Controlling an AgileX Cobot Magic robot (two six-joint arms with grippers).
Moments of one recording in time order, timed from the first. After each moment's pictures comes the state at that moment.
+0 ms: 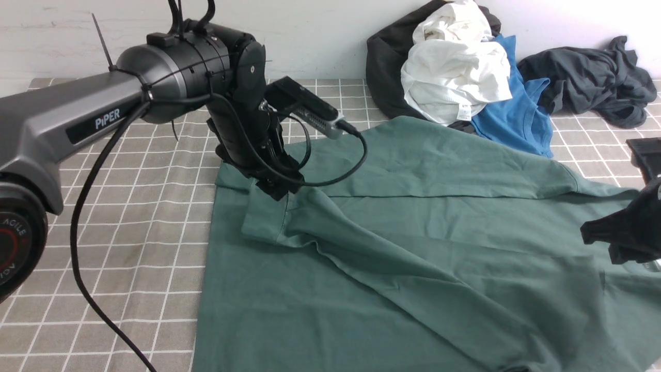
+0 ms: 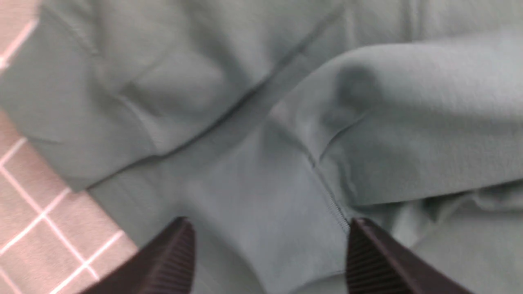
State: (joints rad) right arm 0.03 1.62 -1.01 -0.21 0.81 0.18; left arm -0.37 2.07 -1.75 0.01 0.97 0.27
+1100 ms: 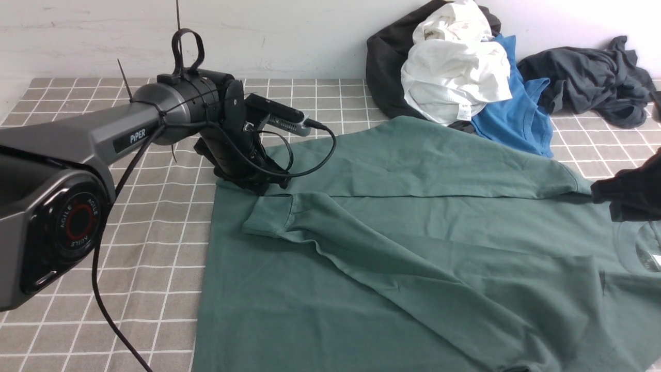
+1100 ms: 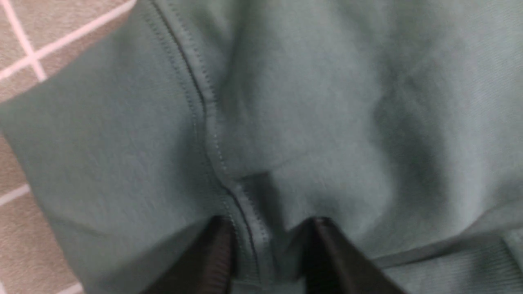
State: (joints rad) right arm 0.03 1.55 -1.07 -0.20 0.80 0.18; left arm -0.27 2.32 -1.86 -0.04 0.79 0.16
